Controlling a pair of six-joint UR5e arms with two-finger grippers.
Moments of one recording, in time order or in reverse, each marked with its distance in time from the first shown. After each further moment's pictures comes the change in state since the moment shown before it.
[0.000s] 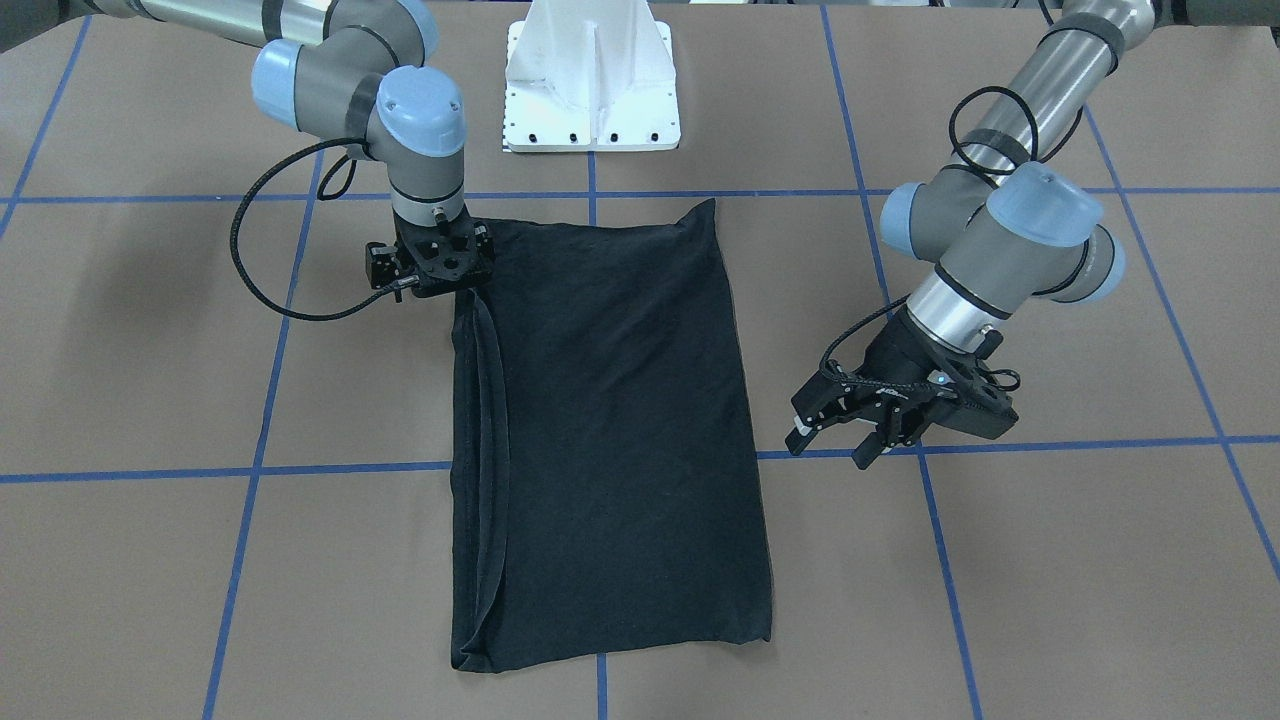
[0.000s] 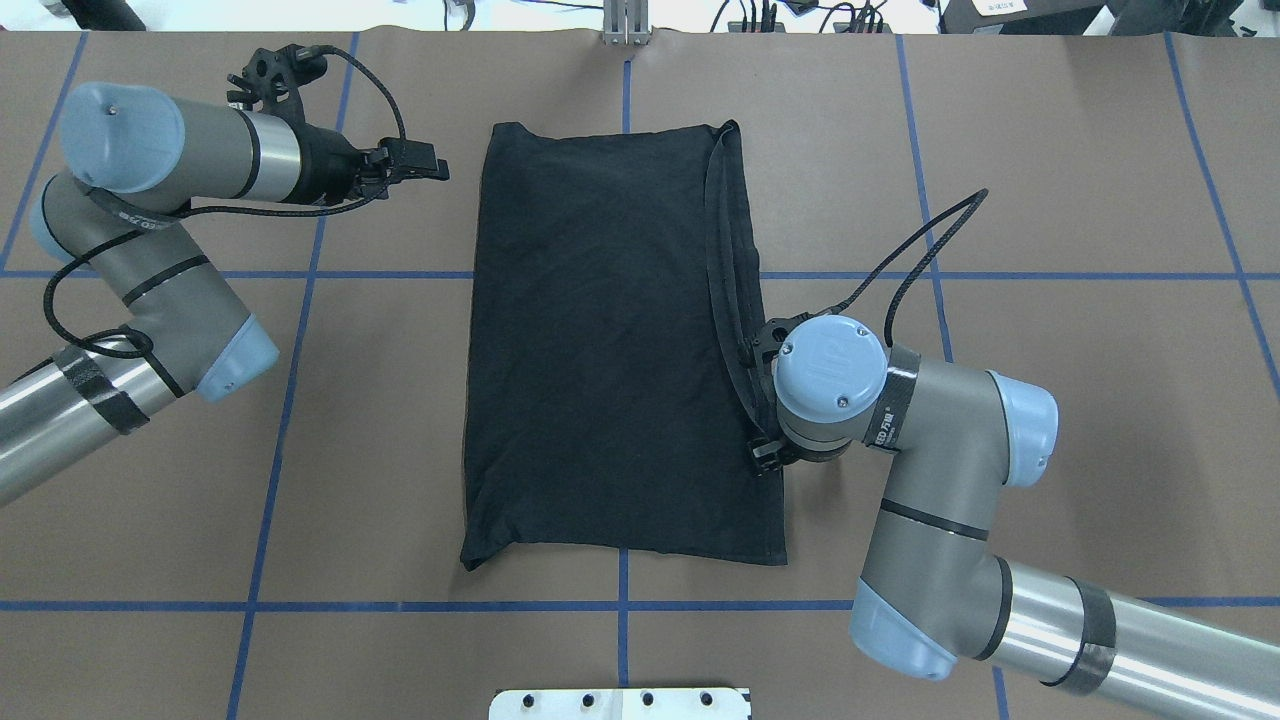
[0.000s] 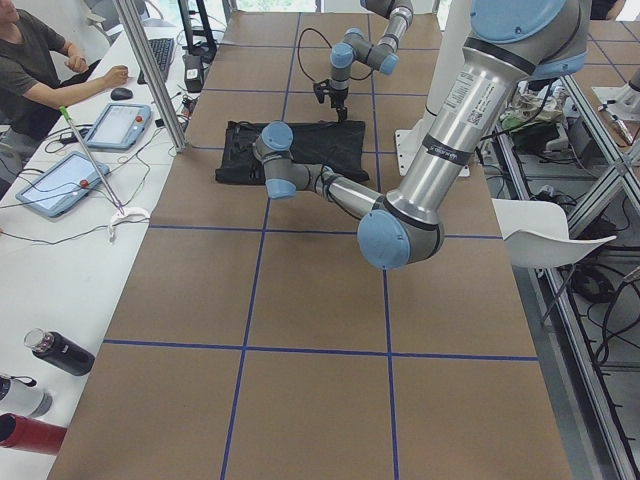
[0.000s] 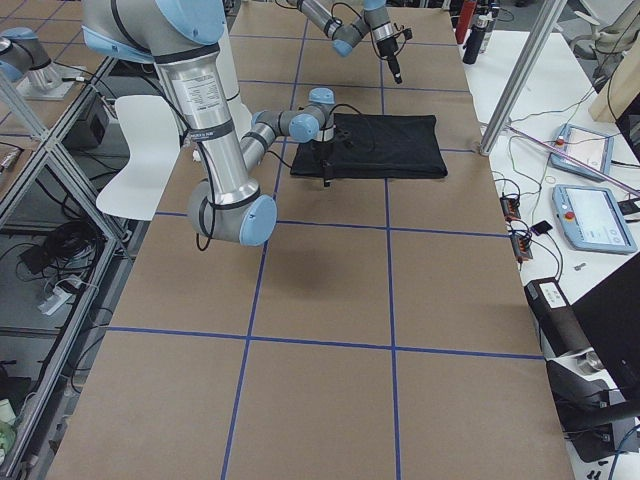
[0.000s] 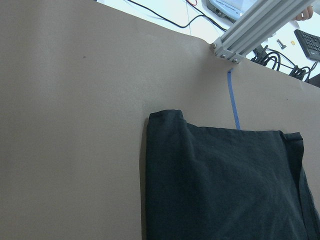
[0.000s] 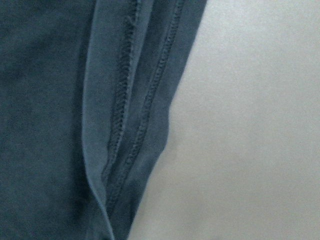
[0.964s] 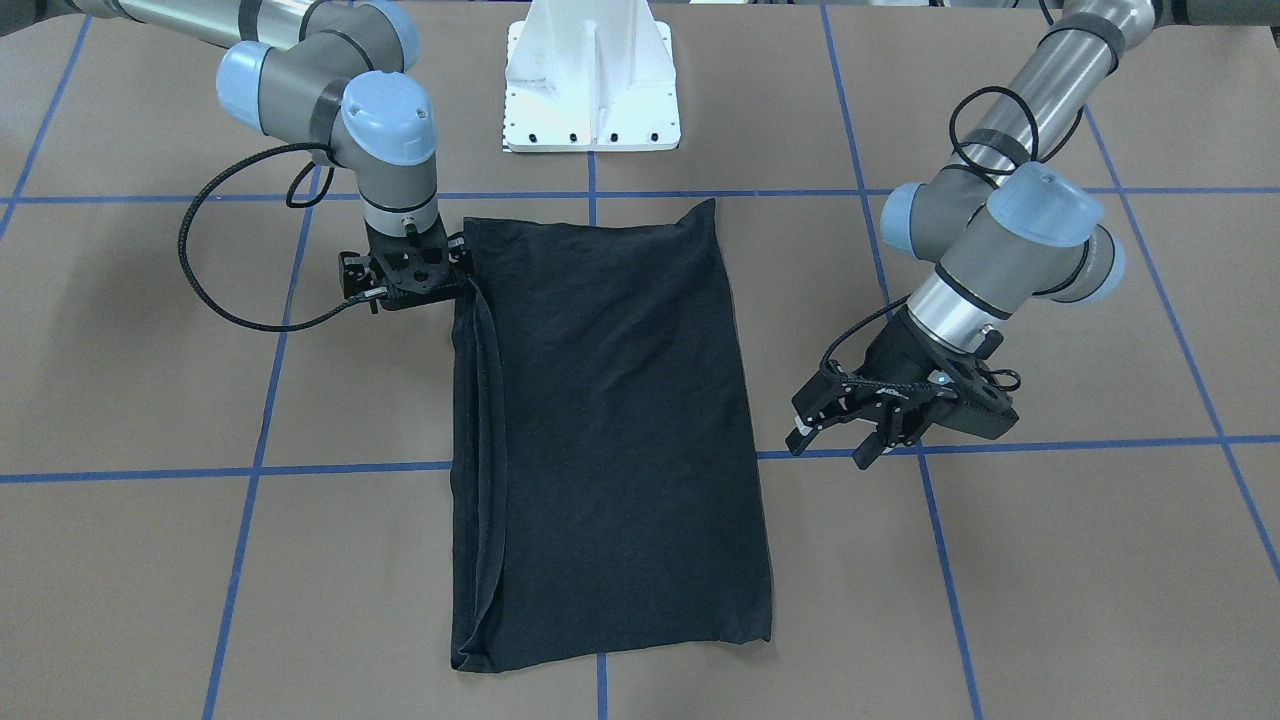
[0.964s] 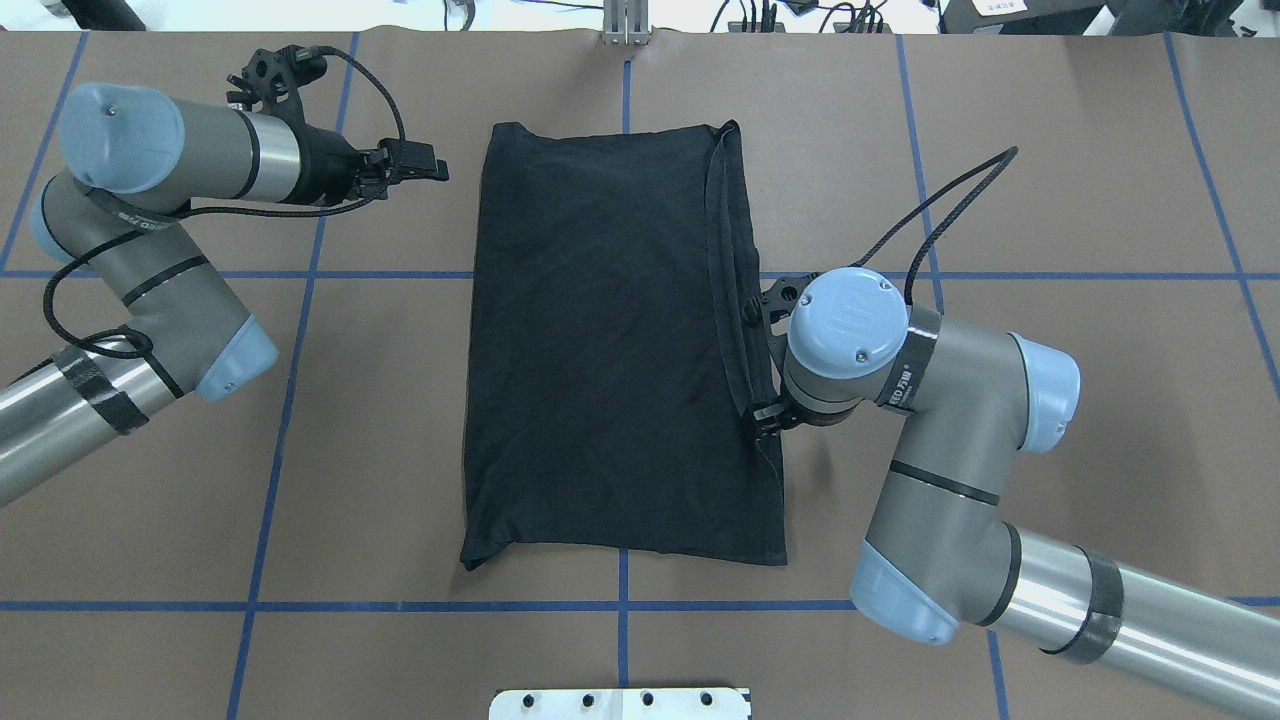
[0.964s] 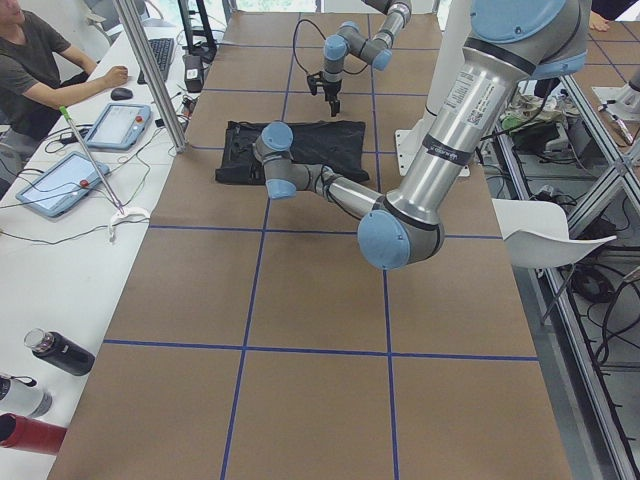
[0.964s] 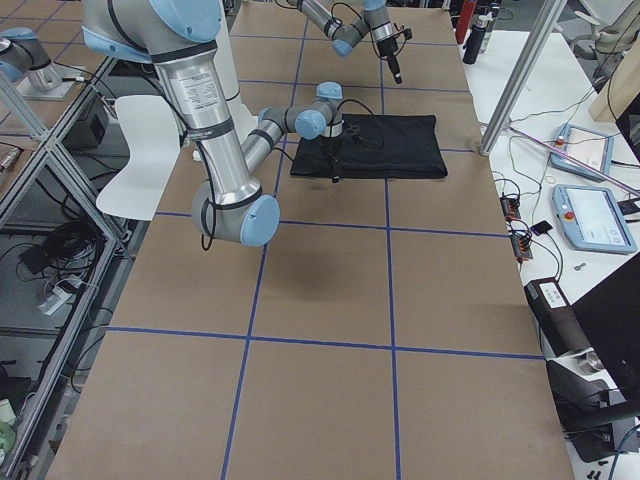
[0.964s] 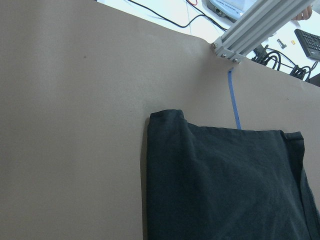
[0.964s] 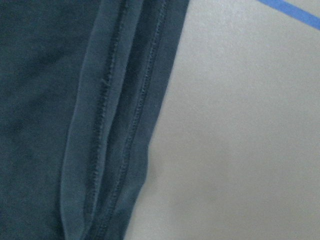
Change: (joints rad) left arm 0.000 0.001 0.000 0.000 0.000 0.003; right arm 0.052 0.038 0.016 0.003 0.021 -0.007
